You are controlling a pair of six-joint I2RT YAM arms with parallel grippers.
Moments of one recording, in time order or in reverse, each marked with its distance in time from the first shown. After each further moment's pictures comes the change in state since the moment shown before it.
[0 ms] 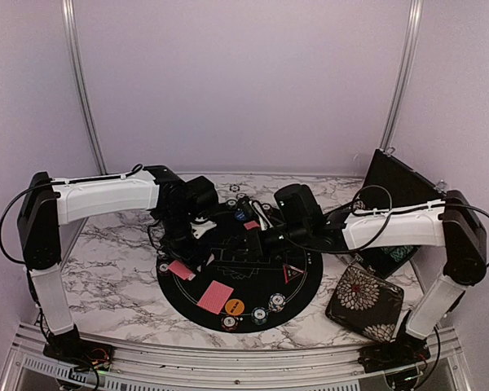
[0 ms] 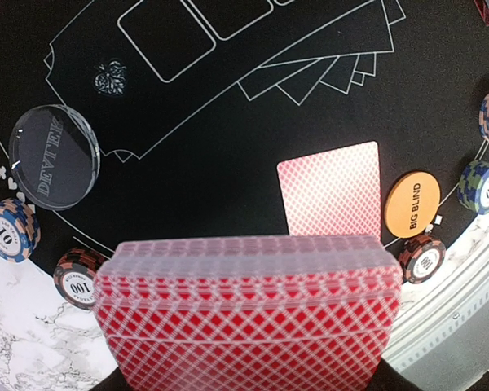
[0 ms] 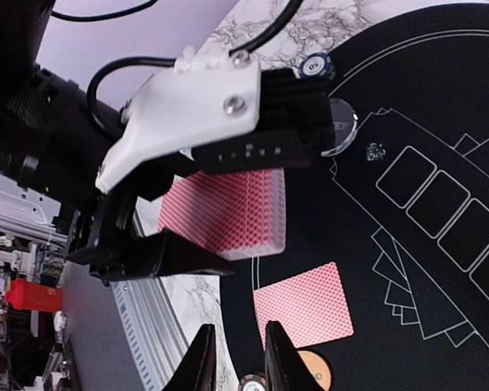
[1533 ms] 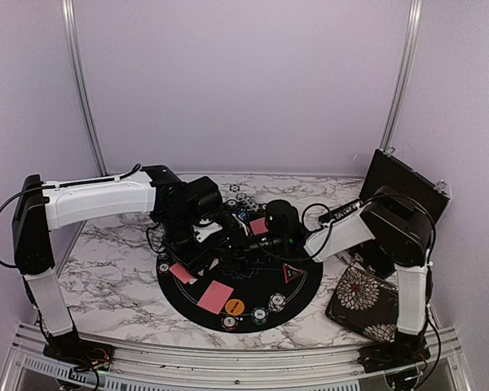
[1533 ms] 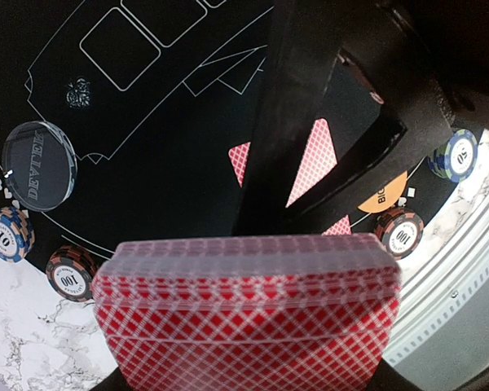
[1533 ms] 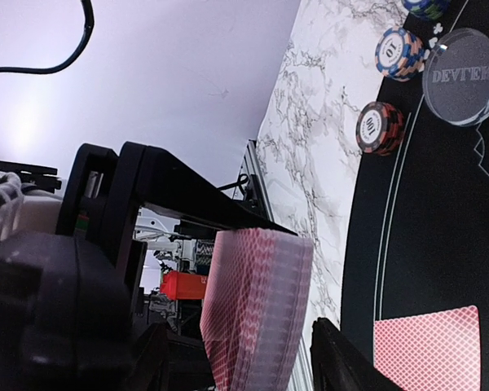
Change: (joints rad) left arm -0.068 -0.047 0.000 -0.015 -0.007 0.034; right arm -0.052 0.409 0.032 0.751 -0.465 0.617
